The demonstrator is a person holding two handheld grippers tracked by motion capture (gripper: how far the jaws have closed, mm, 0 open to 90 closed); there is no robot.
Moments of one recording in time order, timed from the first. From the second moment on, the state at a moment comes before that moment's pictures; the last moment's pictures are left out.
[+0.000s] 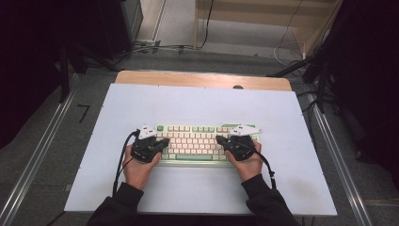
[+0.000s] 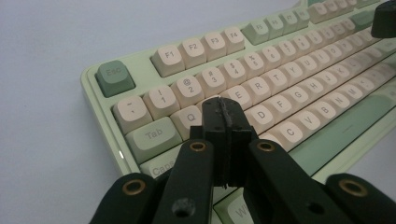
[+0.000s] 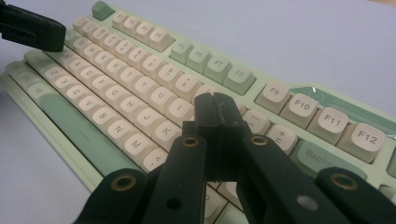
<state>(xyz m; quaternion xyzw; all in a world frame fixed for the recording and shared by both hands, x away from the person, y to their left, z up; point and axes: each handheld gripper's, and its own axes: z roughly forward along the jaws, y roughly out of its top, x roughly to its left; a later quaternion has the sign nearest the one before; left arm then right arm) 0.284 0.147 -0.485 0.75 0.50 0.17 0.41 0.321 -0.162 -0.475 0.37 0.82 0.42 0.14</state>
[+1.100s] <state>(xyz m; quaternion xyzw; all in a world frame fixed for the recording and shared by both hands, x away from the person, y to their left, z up) 0.285 0.144 -0.490 0.75 0.50 0.16 0.41 0.321 -0.160 -0.475 0.36 0.82 0.42 0.14</state>
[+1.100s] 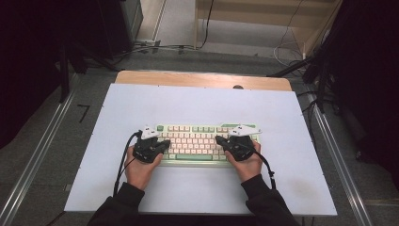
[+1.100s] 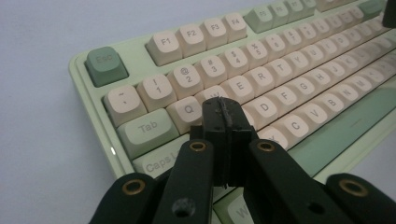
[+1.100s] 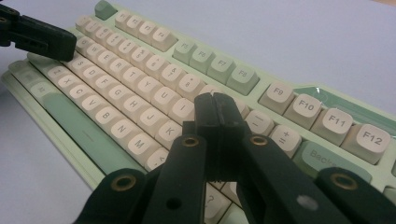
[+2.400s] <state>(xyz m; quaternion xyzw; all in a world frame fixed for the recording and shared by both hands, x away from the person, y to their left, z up) 0.281 0.145 -0.484 0.73 0.49 0.17 0.44 0.334 -0.128 -0.485 0.34 0.84 0.40 0.13</state>
